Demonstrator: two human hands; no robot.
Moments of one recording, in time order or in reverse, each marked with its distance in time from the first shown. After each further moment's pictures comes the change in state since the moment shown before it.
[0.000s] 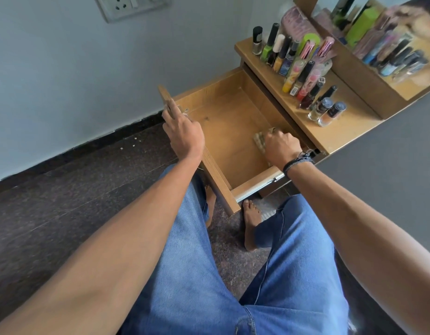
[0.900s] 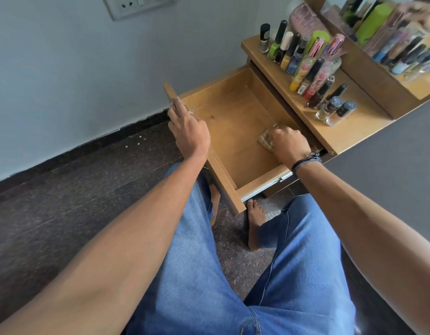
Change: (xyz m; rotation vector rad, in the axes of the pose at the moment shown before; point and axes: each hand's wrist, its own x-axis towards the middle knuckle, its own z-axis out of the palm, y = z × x) left_hand 0.000 -0.001 0.000 -0.015 -0.005 0.014; right_hand 0.002 0.005 0.004 0.136 0.111 -0.045
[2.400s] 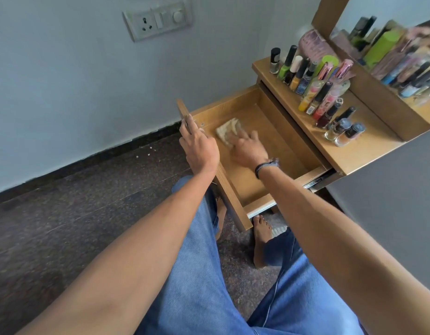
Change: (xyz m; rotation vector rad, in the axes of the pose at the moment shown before) left_hand -0.002 0.001 -0.001 -0.030 -0.011 -0.018; right_hand 0.071 -0.083 0.039 0.107 -0.147 -0.213
